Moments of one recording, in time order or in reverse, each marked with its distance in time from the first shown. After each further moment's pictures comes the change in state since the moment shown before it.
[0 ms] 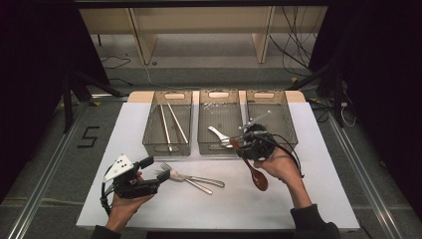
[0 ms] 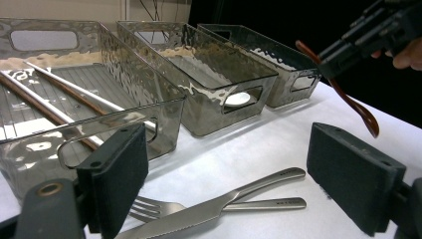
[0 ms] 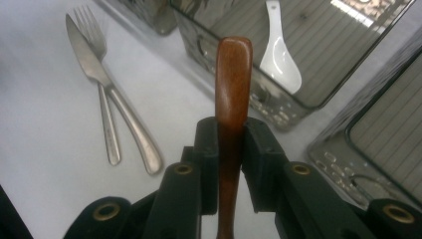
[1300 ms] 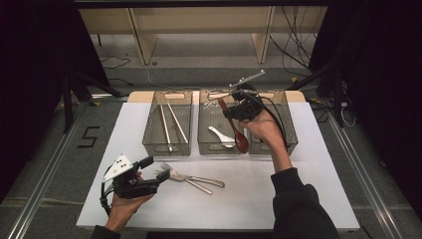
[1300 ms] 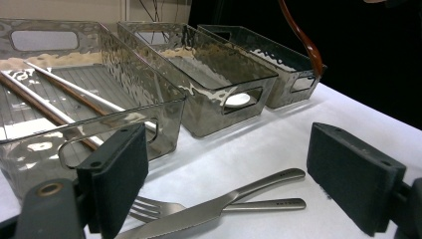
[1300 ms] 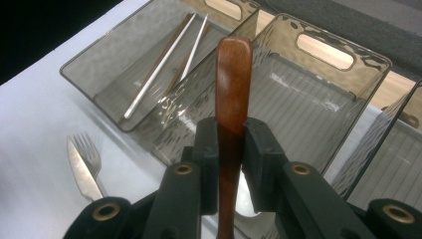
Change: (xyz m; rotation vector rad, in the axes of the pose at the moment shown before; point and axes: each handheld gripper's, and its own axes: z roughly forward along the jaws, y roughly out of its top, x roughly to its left) left arm 0.001 0.000 -0.001 -0.005 -0.001 -0.003; right arm -0.025 0.091 -0.010 -0.174 -0.022 0.057
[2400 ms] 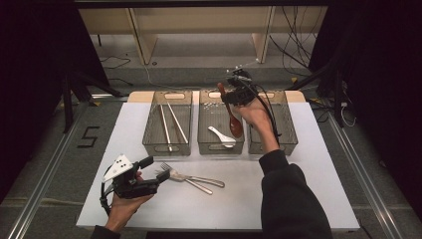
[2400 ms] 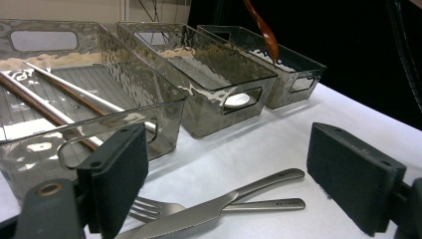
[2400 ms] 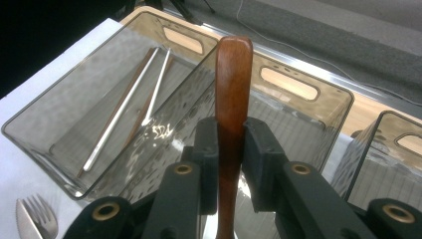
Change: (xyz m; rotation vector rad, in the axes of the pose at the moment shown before) left arm 0.000 0.000 0.000 -0.004 -0.002 -0.006; right arm -0.023 0.031 0.031 -0.056 -0.086 0.071
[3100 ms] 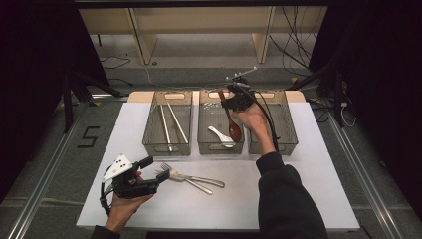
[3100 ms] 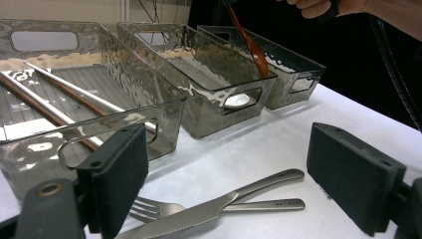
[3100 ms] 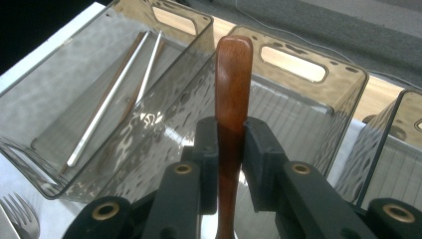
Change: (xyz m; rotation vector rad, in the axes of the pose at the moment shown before) left arm 0.000 0.000 0.000 -0.001 0.000 0.000; right arm -0.007 -0.016 0.025 0.029 0.000 0.021
